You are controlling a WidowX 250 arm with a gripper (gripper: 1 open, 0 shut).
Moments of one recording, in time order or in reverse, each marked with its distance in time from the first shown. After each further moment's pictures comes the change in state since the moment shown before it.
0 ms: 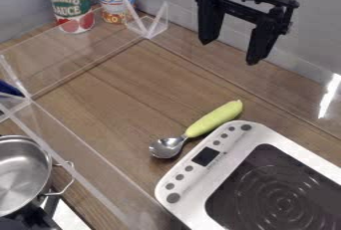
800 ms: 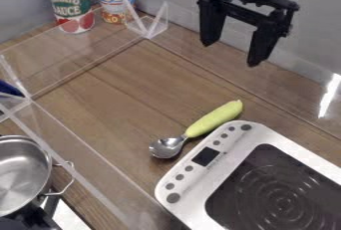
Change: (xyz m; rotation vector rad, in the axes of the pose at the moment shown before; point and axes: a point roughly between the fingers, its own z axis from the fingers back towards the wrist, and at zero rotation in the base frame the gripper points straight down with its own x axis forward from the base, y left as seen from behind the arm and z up) arm 0.005 0.001 -0.005 0.004 -0.006 -0.002
